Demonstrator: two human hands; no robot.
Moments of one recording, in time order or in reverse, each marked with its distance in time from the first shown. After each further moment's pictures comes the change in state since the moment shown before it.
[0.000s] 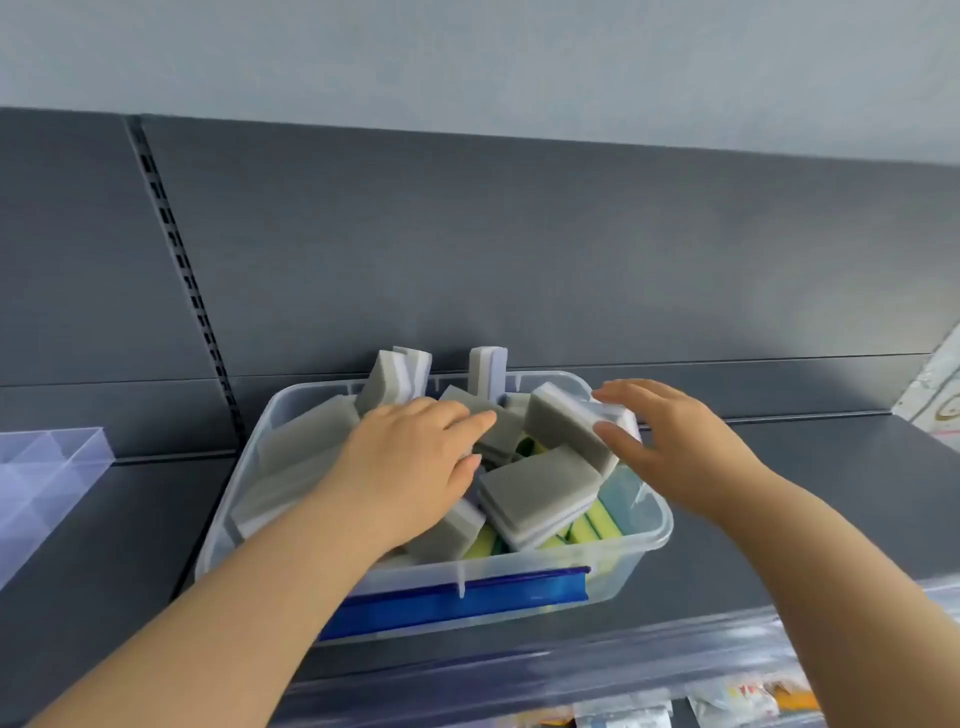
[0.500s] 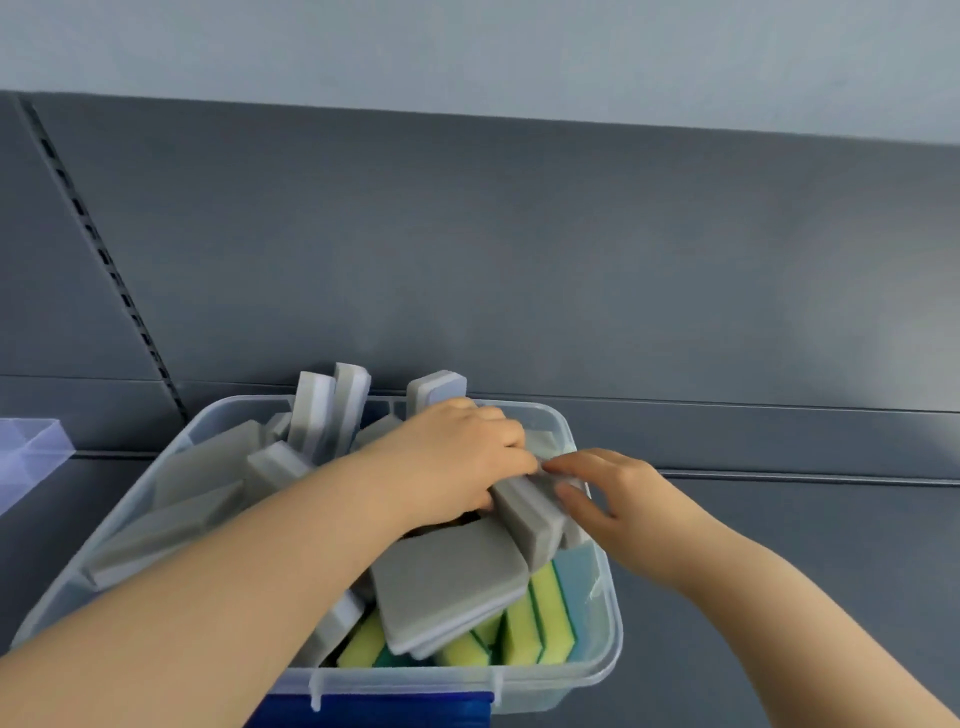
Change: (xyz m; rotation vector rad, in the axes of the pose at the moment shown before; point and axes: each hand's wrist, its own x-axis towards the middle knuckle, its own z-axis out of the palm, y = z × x) left_hand 0.140 0.035 0.037 0.023 -0.031 0.366; right_hand 0.059 0.085 0.029 0.222 -0.275 -0.166
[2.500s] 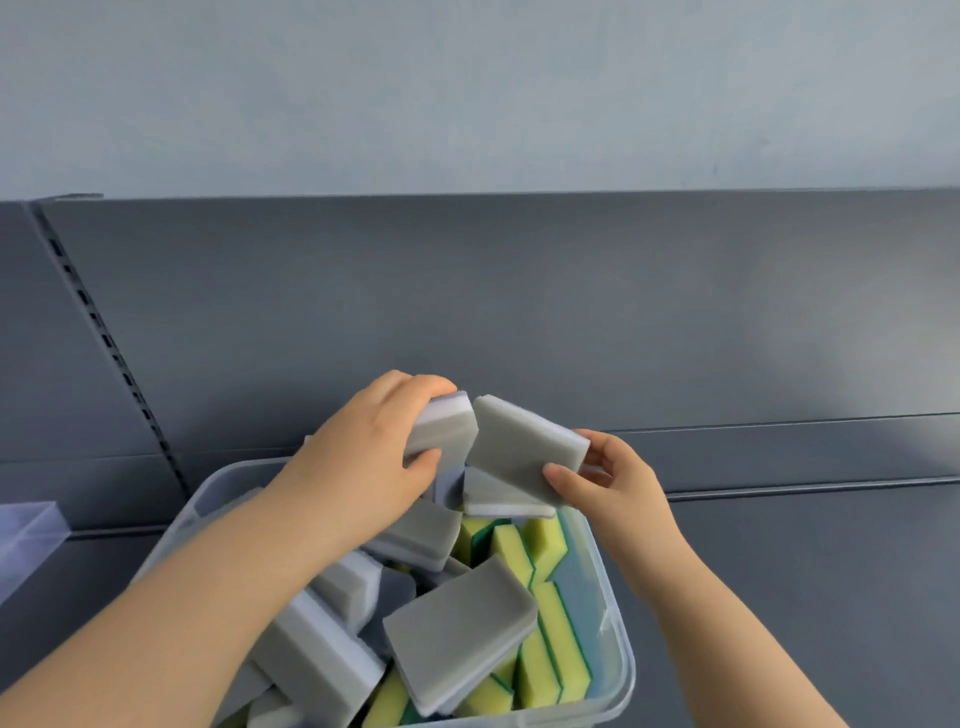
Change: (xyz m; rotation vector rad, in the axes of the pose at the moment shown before) left_hand -0.047 -0.010 -0.062 -0.369 0.391 -0.553; right_hand 0.017 -0.026 0.004 0.865 0.471 0.306
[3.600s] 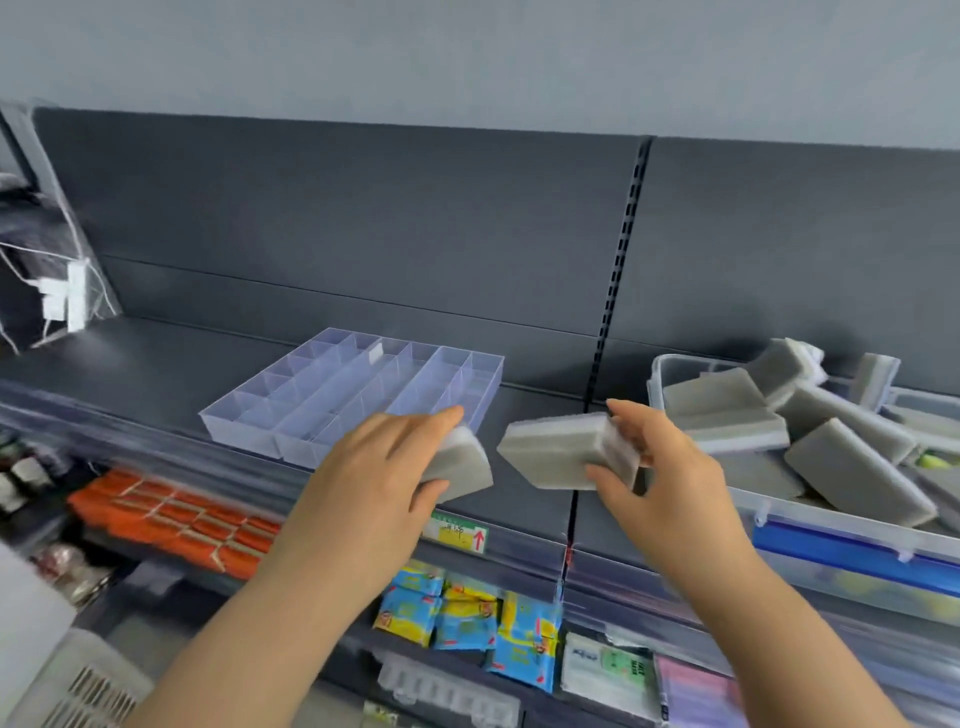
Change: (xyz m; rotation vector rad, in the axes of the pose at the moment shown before) left_hand -0.412 -0.222 -0.253 0.343 0.278 -0.146; right_hand -0.292 -0.086 0.378 -0.550 -0.285 -0.459
